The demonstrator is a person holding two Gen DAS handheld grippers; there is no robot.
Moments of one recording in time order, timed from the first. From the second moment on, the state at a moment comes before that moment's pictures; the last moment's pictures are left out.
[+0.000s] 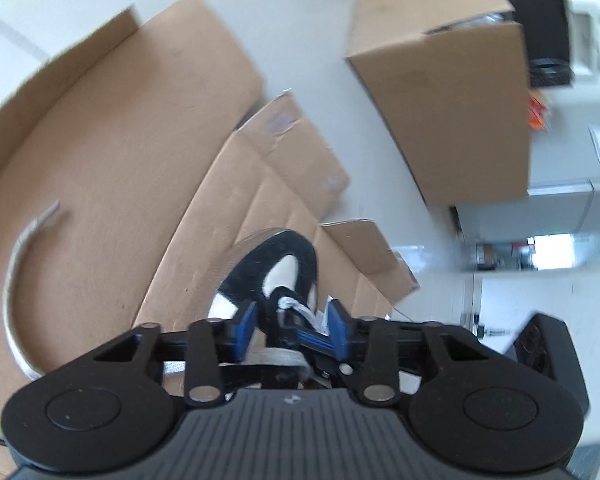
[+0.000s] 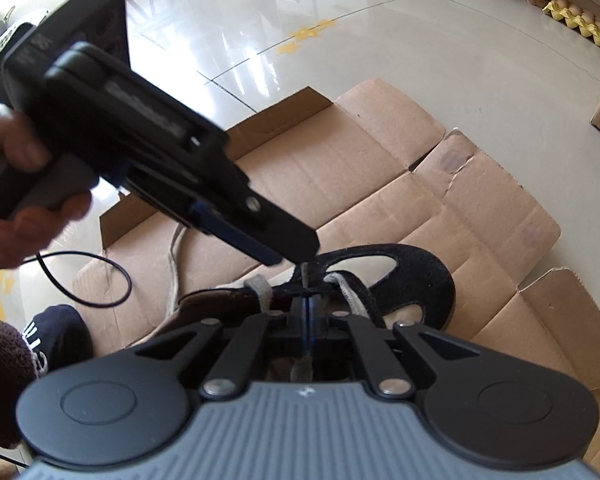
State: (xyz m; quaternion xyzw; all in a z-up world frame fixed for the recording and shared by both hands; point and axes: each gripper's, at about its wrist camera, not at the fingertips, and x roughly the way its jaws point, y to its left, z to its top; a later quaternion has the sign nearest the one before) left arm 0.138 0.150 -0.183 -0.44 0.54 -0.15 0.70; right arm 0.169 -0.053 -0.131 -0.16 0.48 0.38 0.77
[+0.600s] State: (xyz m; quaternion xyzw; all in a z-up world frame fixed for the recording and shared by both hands) left arm 0.133 0.145 -0.178 -0.40 0.51 -0.14 0.74; right arm 0.170 -0.062 -0.126 -0.15 0.48 0.37 0.78
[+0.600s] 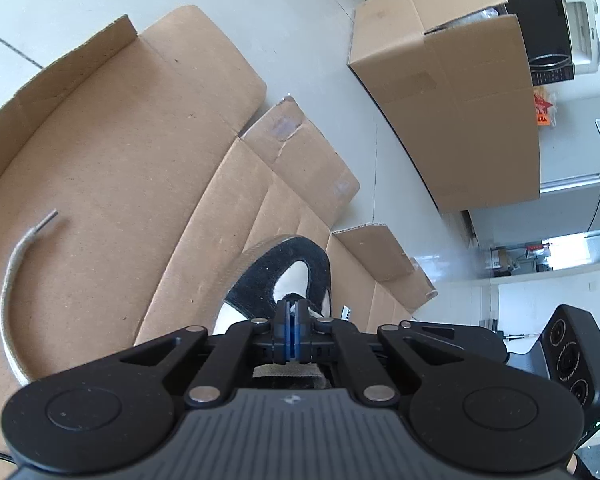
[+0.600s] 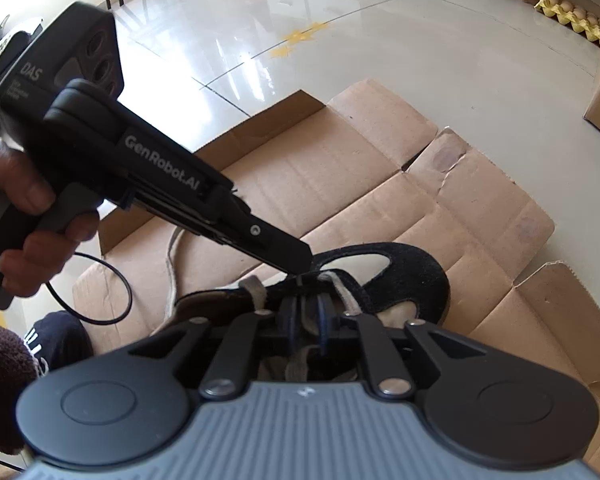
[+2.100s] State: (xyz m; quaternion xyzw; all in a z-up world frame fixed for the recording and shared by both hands) left arm 0.129 0.137 -0.152 -0.25 0.48 -0.22 0.81; right arm 0.245 0.005 -0.011 0.02 0.40 0.48 0.78
